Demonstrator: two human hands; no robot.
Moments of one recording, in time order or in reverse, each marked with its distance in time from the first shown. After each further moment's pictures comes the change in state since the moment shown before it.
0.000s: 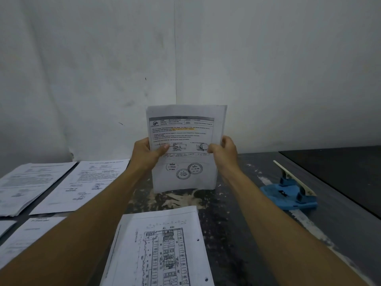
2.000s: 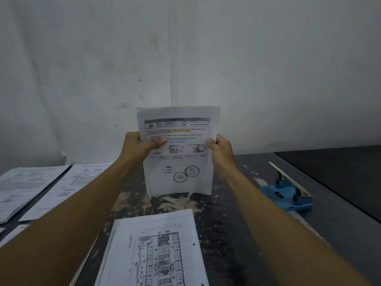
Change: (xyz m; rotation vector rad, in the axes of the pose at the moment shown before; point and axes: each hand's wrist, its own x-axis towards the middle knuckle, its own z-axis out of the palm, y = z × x) left_hand 0.025 0.015 -0.010 -0.001 -0.060 0.027; right_hand 0.008 -0.005 -0.002 0.005 -0.091 -0.115
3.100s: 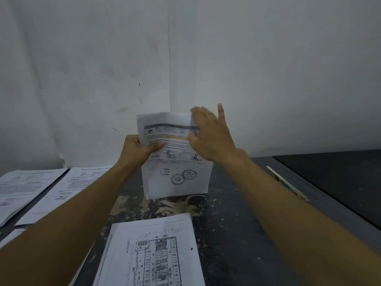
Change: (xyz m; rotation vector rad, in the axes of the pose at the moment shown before) left_hand -0.001 0.004 0.002 0.014 0.010 0.038; right_hand 0.009 -0.063 0.003 -1.051 -0.045 -0.773
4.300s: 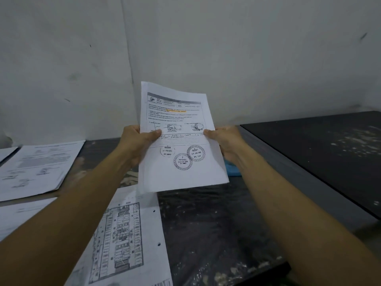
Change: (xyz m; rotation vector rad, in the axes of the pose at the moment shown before) left_hand -0.056 -0.002 0.103 -0.238 -0.101 -0.388; right_hand -0.118 0.107 -0.006 1.079 -0.081 1.134
